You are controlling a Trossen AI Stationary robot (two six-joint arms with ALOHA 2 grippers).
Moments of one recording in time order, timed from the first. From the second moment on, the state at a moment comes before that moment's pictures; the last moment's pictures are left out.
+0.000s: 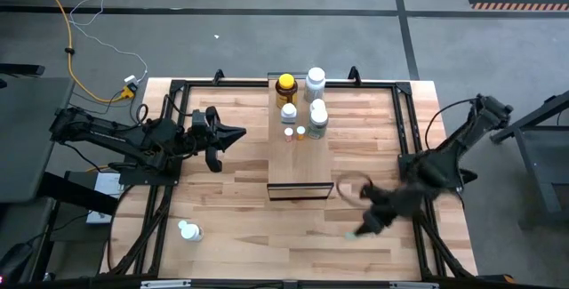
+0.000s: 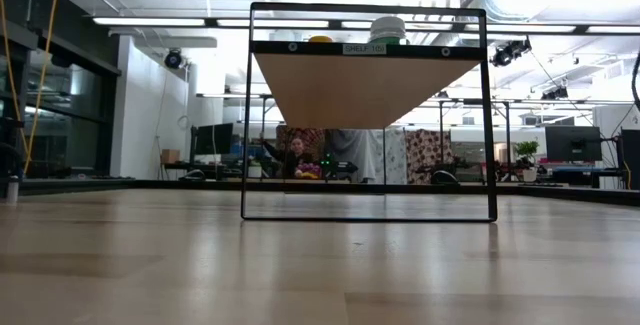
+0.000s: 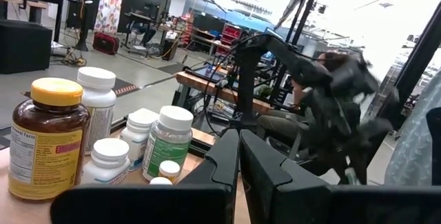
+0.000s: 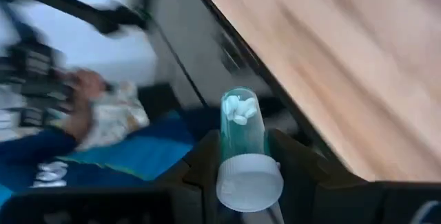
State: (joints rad) left arm -0.07 0.82 0.62 0.29 -0.41 -0.28; right arm 0.73 1.13 0.90 -0.38 0.04 1.66
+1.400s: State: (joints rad) left arm -0.07 0.82 0.62 0.29 -0.41 -0.29; right arm -0.06 1.76 1.74 -1.38 -0.06 0.76
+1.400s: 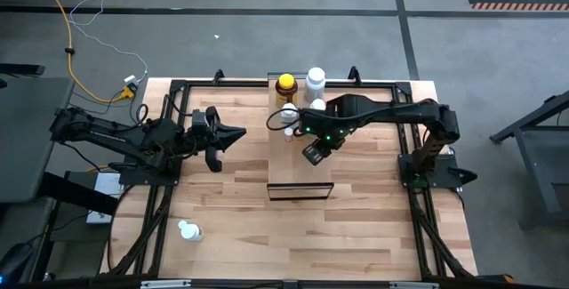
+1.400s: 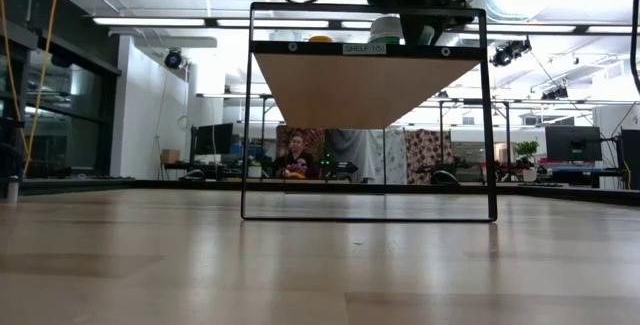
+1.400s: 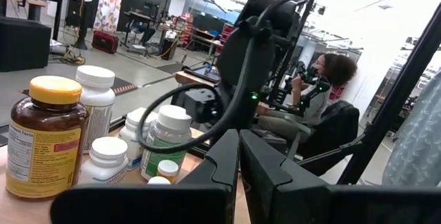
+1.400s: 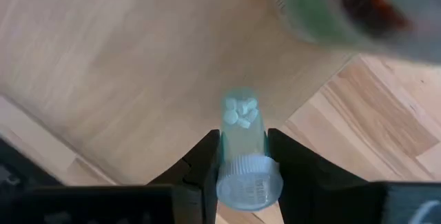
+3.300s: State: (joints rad) left arm -0.07 0.82 0.62 0.29 -0.41 -0.29; right arm 0.04 1.59 1.73 -1.38 0.04 0.60
